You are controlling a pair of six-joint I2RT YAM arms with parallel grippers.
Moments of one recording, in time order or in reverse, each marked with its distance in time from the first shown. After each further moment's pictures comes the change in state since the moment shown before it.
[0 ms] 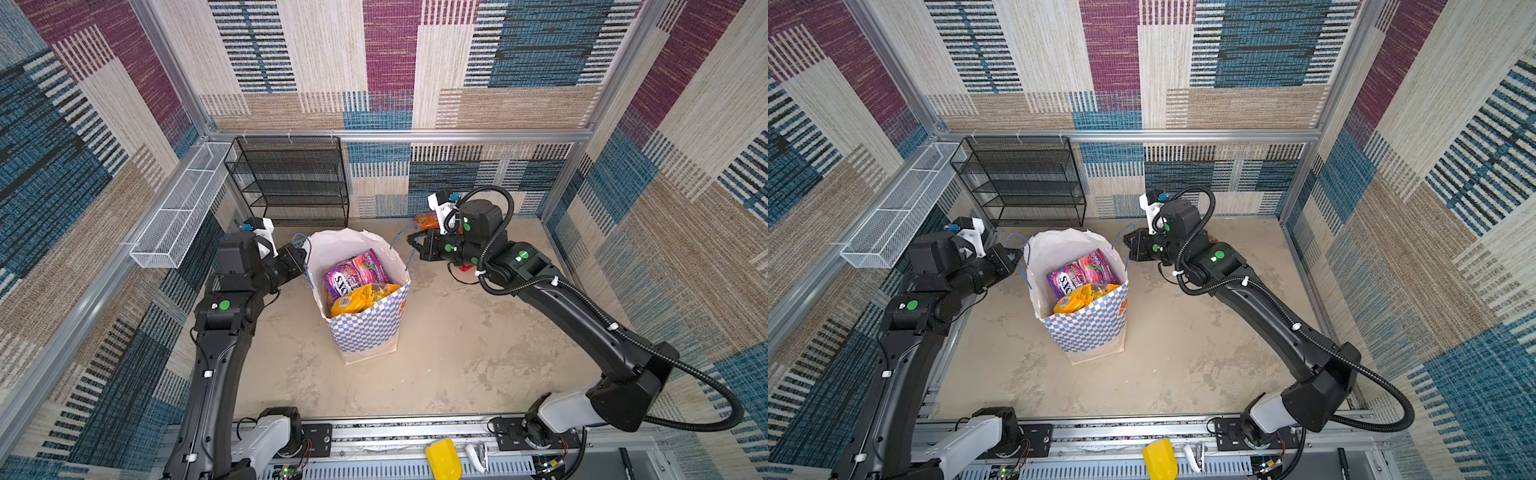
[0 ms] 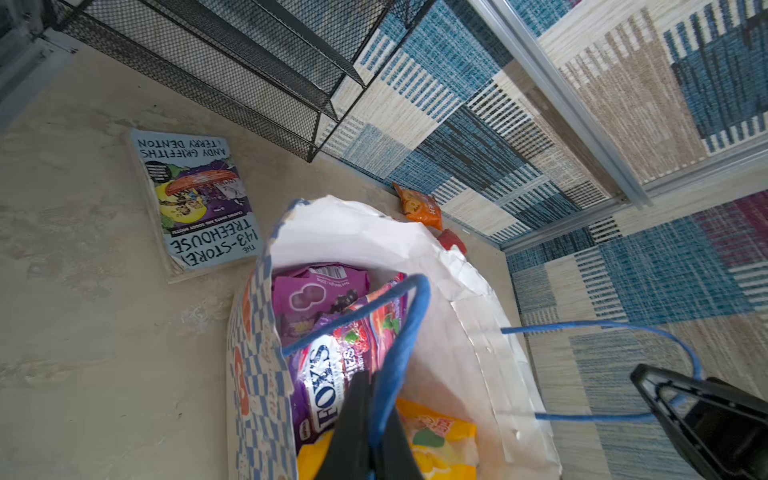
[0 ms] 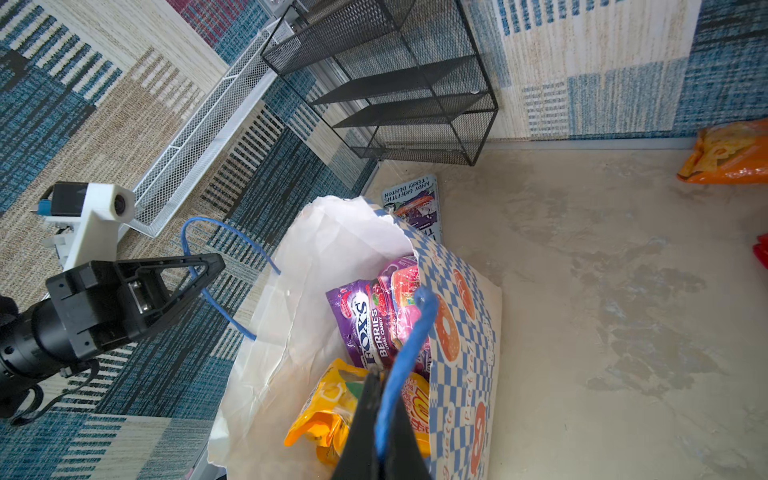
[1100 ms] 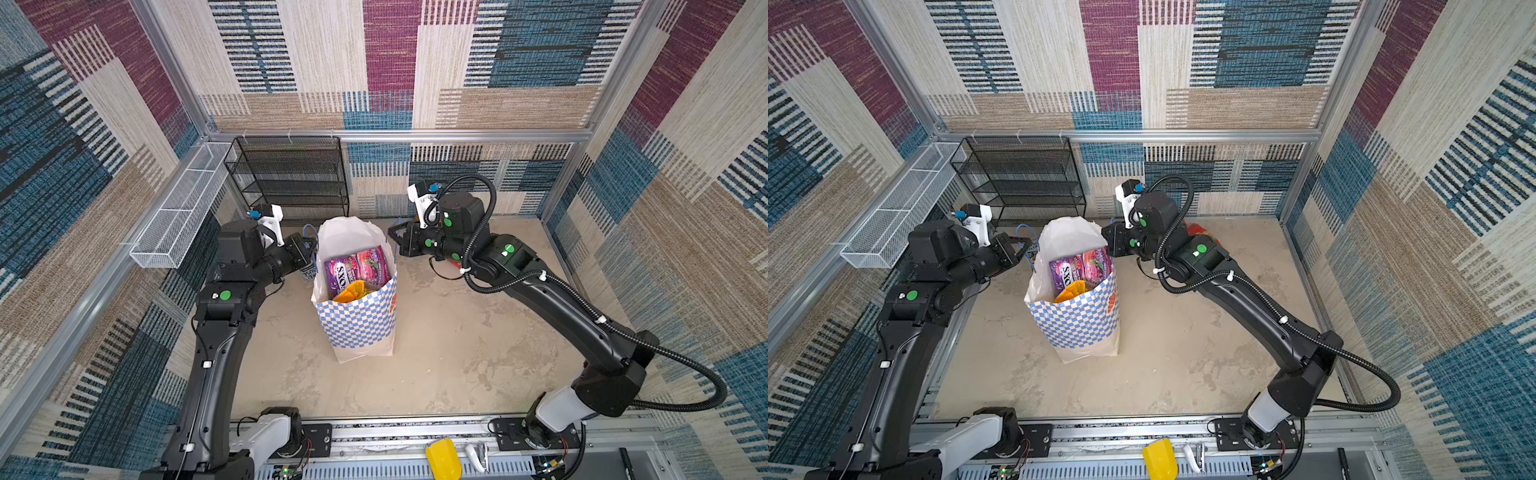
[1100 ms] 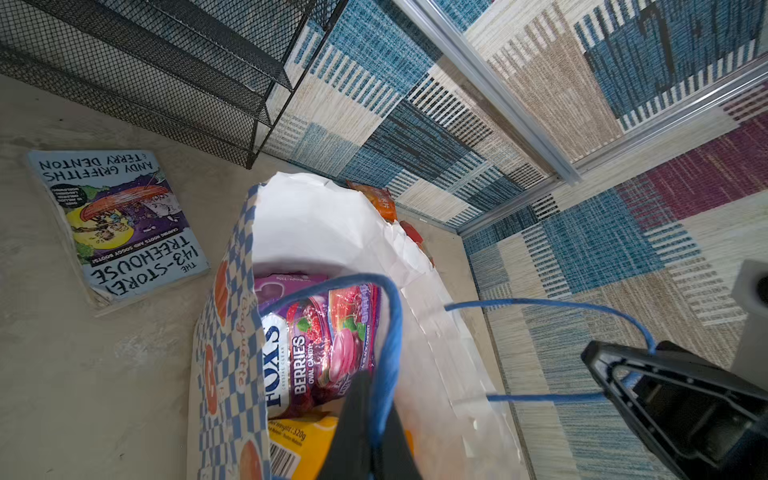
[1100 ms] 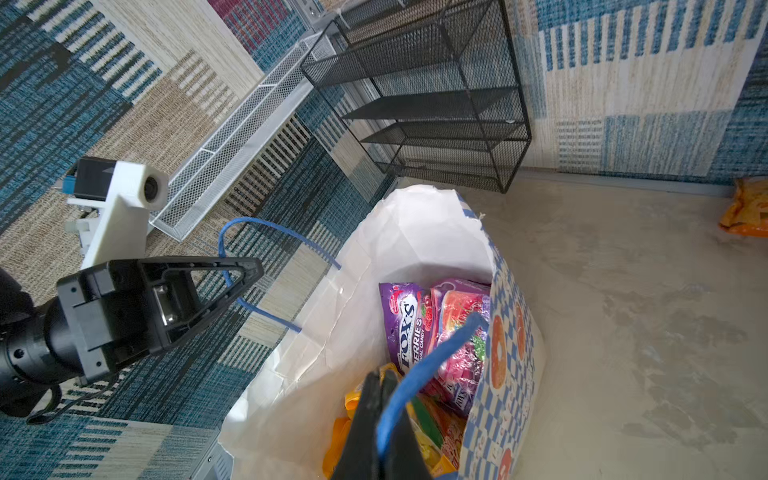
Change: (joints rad) left arm -0.043 0.042 0.076 0.032 0.081 0.000; right arm 0.127 0.125 0.223 -0.042 0.110 -0.022
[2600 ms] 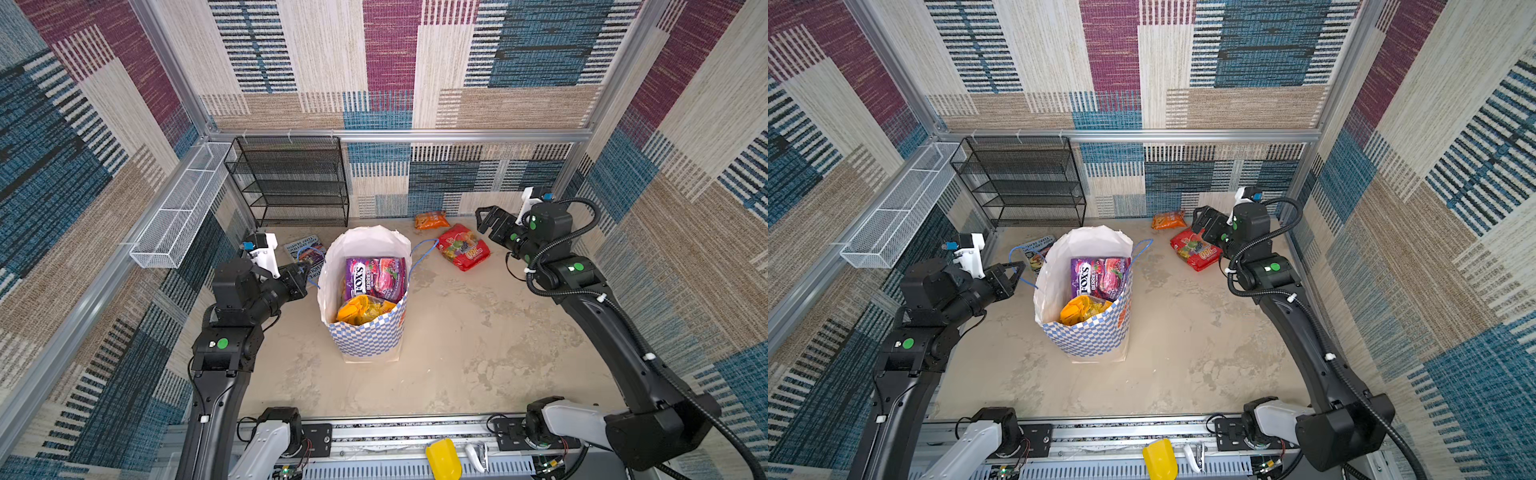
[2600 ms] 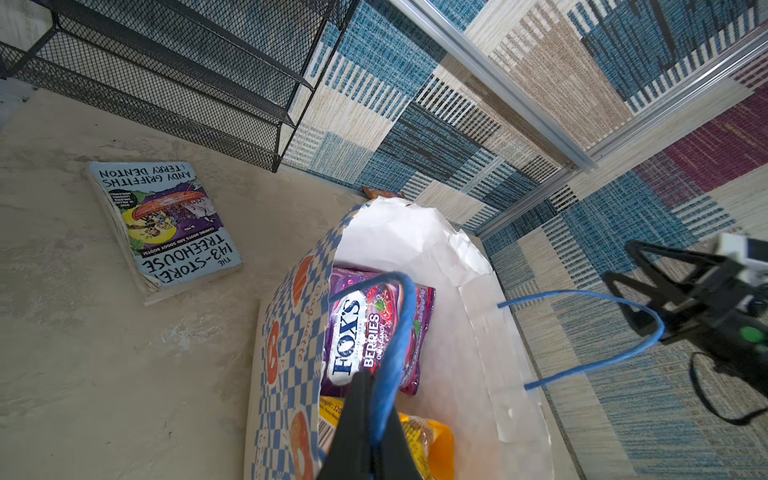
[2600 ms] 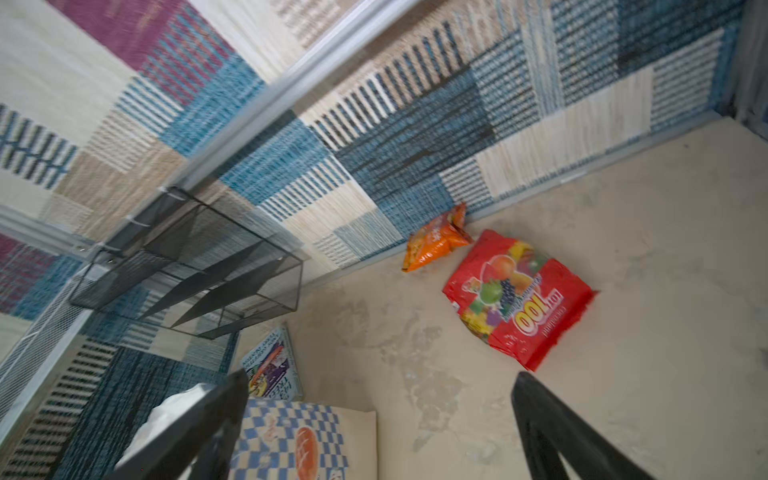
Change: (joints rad) left arm 0.016 -0.263 -0.281 0.075 -0.058 0.075; right arm -0.567 -0.296 -0.520 0.187 0.103 0.135
